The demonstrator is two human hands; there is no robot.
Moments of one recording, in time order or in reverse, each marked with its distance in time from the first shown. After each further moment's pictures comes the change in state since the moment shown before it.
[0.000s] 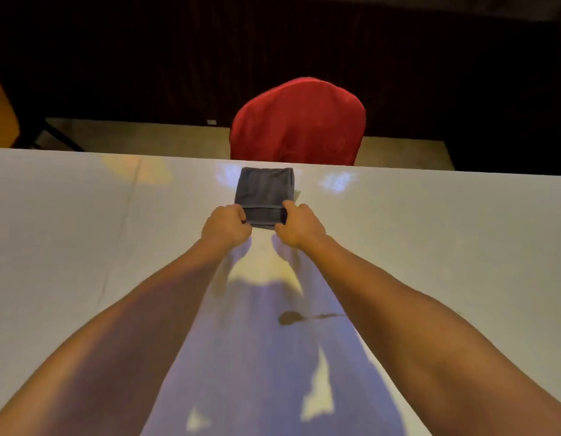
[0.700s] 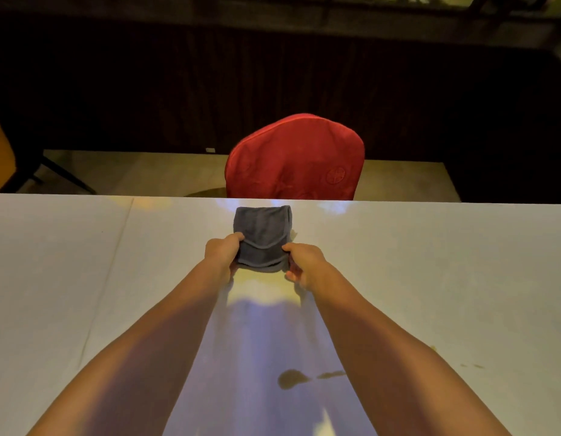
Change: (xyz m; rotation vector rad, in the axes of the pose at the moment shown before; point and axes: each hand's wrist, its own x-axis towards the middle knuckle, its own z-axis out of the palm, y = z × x) left_hand 0.056 0.019 0.003 -1.151 -0.016 -0.603; right_hand 0.057 0.016 0.004 1.208 -0.069 0.582
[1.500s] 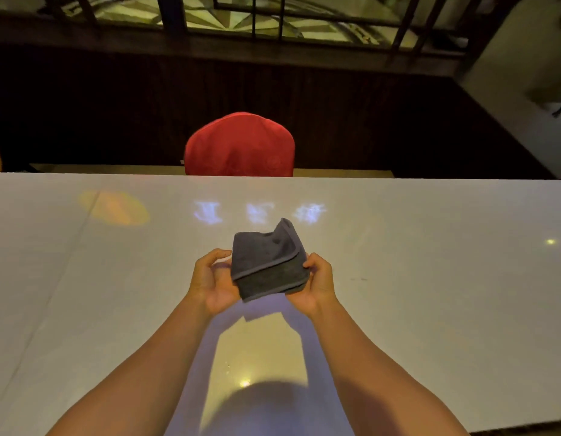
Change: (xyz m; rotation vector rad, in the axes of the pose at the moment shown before) left_hand -0.229 -0.163 0.010 -0.460 -0.685 -0.139; right_hand -0.189 0.144 -0.199 0.792 -0.439 -0.169
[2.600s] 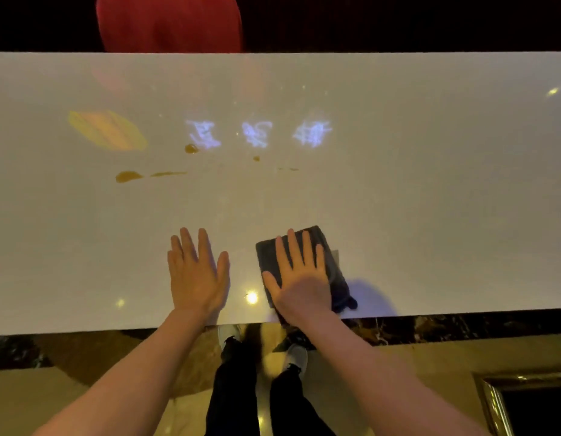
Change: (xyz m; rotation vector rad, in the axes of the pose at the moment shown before) left_hand 0.007 -0.312 -0.014 2.054 0.841 0.427; right_hand -0.119 -0.020 -0.287 -2.348 0.042 -0.427
